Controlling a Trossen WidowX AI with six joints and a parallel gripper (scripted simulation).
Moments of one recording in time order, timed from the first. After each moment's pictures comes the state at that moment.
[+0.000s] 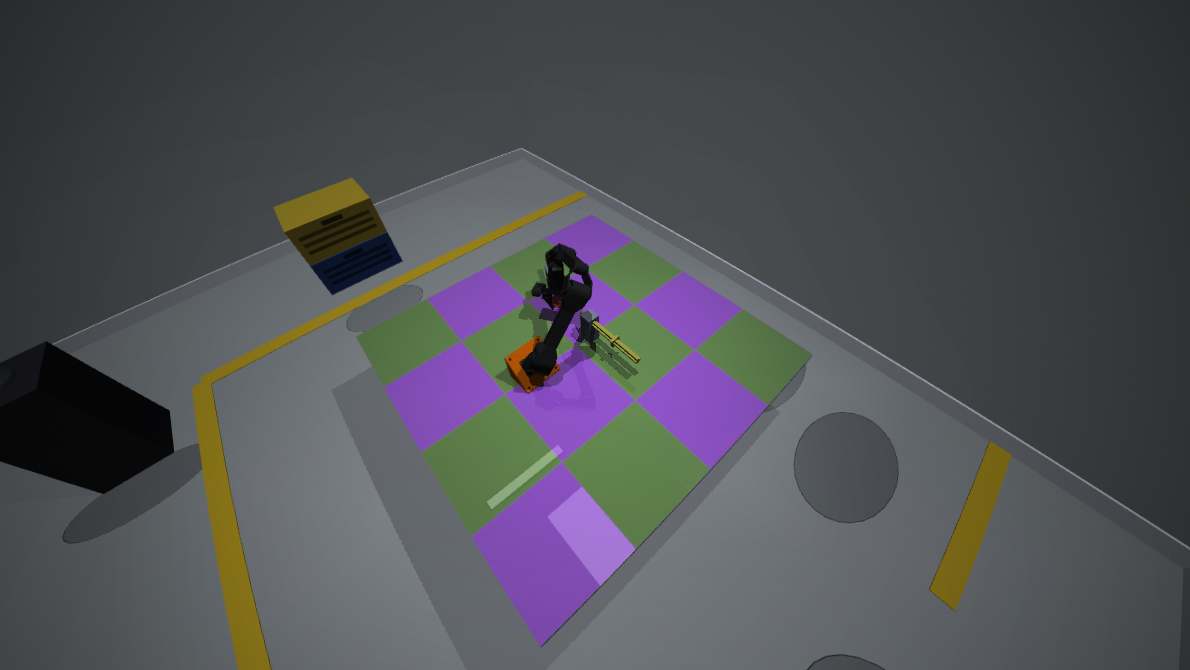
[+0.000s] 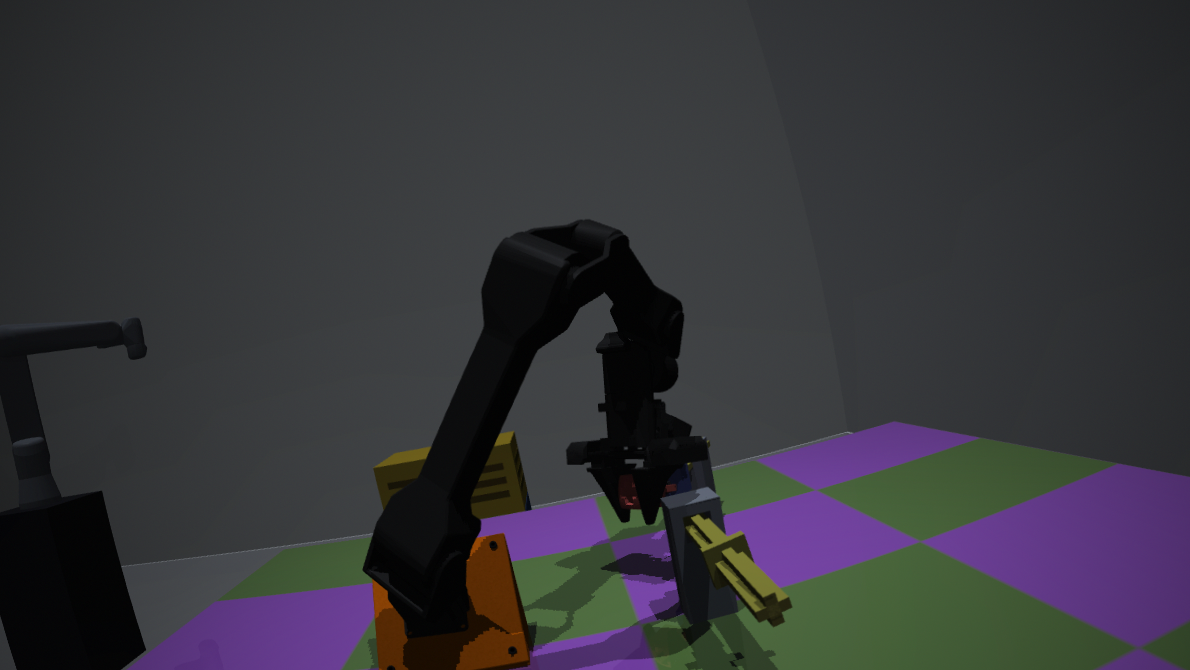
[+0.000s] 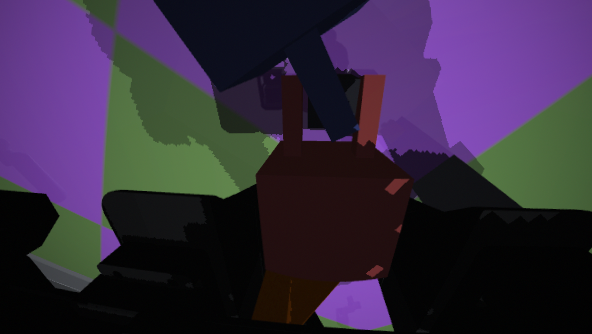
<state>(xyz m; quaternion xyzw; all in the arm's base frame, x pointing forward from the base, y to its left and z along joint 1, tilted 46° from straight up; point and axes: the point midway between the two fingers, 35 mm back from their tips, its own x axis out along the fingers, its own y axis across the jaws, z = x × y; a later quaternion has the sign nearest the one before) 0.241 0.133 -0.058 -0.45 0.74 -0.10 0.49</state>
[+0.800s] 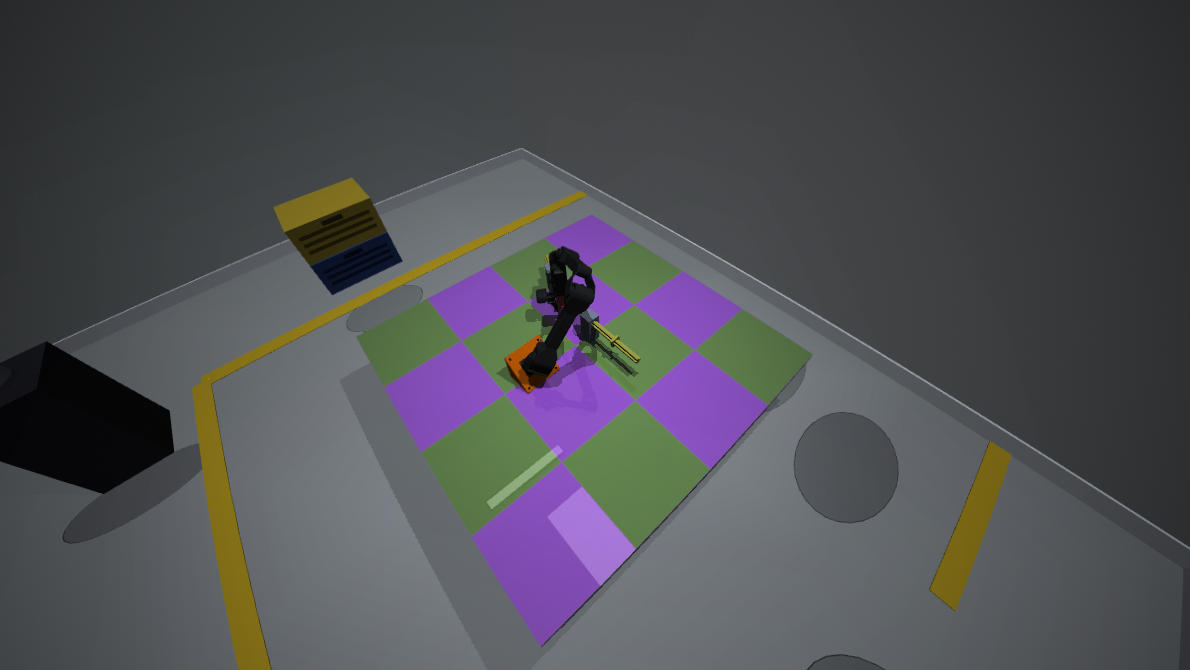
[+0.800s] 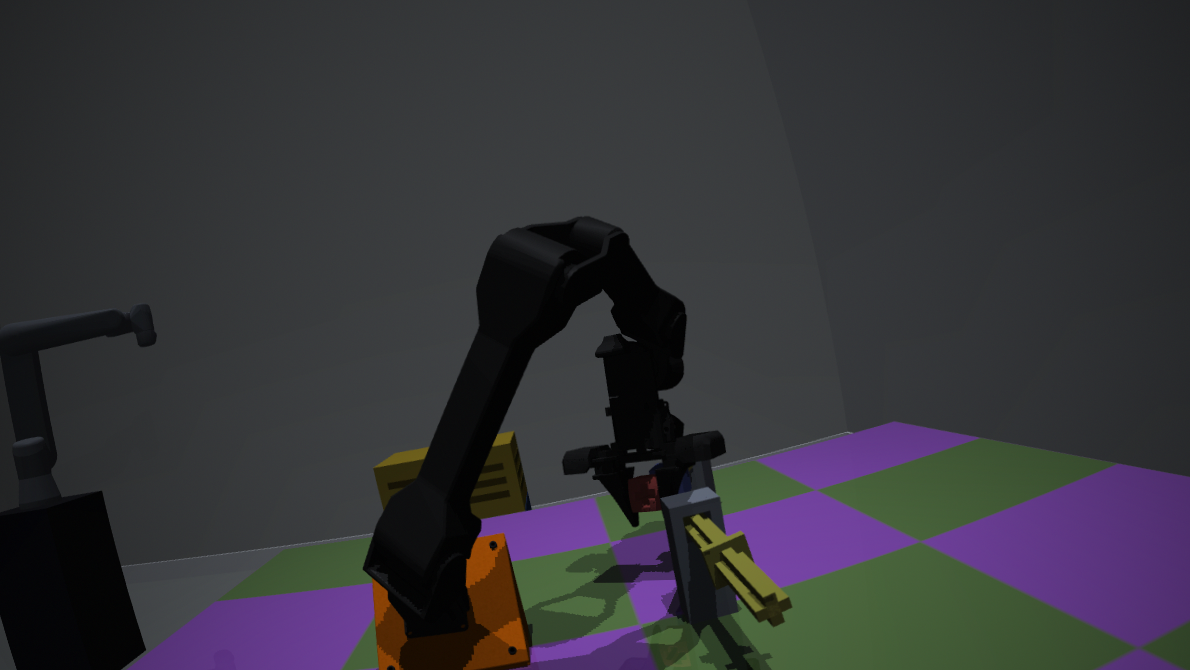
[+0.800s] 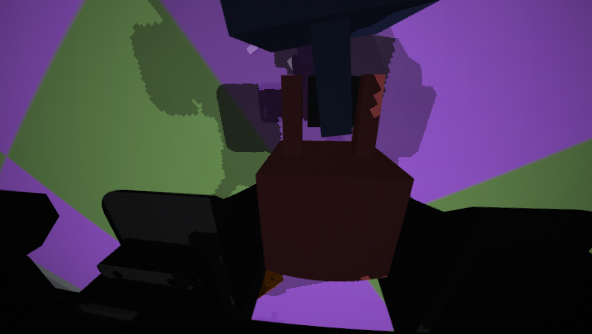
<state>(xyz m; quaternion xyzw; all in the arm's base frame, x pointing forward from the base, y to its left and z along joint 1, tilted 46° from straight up) 0.253 0.122 -0.052 -0.55 0.72 0.04 0.42</state>
